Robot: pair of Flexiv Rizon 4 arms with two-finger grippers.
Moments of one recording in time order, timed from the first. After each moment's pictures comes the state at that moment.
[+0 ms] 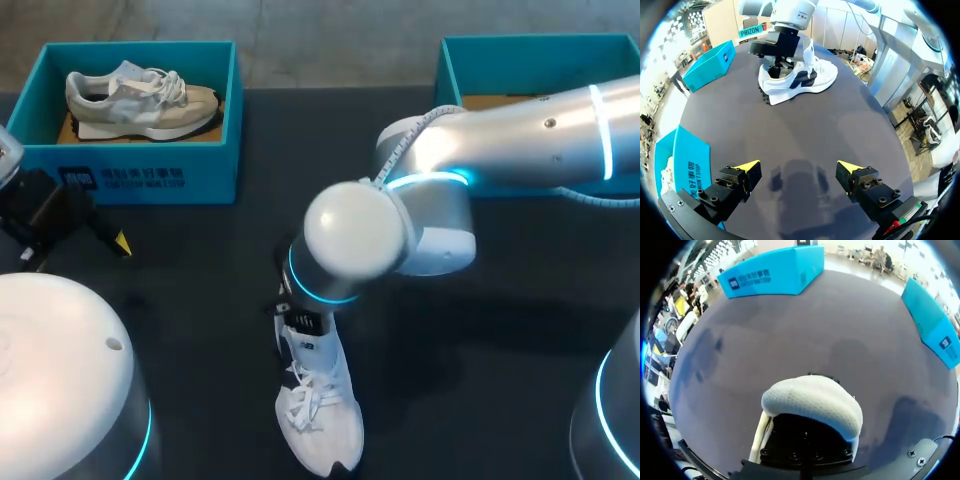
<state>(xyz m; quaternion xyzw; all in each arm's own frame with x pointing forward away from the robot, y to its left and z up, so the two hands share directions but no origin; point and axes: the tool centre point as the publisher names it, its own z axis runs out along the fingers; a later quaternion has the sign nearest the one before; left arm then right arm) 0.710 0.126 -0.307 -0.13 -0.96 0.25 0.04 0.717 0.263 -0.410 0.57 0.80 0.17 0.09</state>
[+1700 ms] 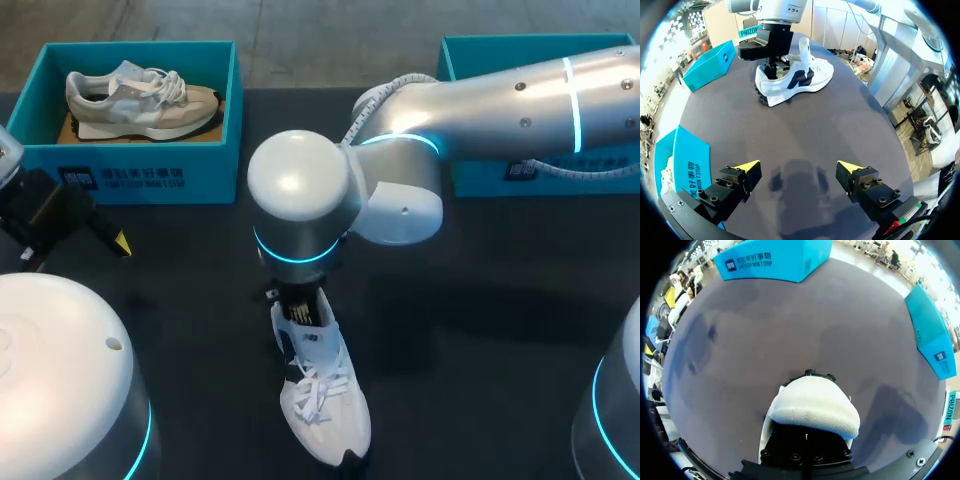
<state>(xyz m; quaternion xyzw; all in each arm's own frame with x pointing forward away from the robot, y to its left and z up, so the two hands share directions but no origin) 0.710 0.126 -0.307 -0.13 -0.96 0.25 0.04 0.725 0.265 -0.398 0.55 0.82 0.09 0.09</state>
